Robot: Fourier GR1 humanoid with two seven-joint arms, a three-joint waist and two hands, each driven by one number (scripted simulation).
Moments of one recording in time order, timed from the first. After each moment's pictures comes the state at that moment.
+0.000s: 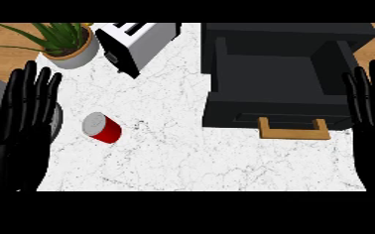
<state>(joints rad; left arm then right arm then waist) 0.02 0.06 -0.01 -2.10 -0.02 0.00 -0.02 0.02 -0.08 -0.05 -2.10 -0.01 0.01 -0.01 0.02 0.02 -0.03</state>
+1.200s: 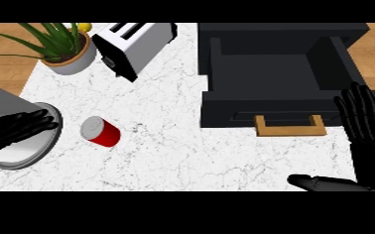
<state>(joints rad) -0.03 0.77 0.06 -1.65 0.79 -1.06 -0.04 0.15 -0.10 -0.07 -2.08 -0.02 0.02 0.15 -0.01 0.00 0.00</state>
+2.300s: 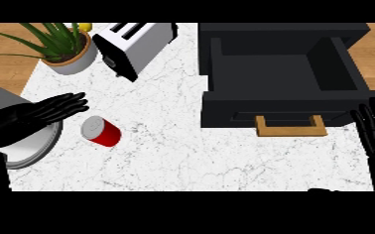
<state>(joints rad) -0.19 0.54 0.11 -1.40 0.52 -1.13 -0.01 0.24 -0.11 -0.18 -2.06 -0.09 0.12 0.06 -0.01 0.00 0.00</state>
